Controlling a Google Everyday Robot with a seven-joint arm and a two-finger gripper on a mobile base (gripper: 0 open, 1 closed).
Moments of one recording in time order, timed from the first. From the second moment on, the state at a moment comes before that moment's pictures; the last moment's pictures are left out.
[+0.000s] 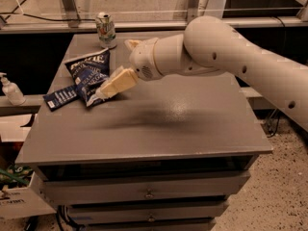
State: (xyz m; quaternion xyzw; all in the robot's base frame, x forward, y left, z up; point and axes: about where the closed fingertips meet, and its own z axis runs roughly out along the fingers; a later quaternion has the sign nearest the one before) arm 0.596 0.101 0.907 -0.53 0.64 0.27 0.49
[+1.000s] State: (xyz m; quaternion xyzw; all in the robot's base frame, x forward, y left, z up) arm 0.582 -0.037 0.913 -0.46 0.66 0.22 0.54
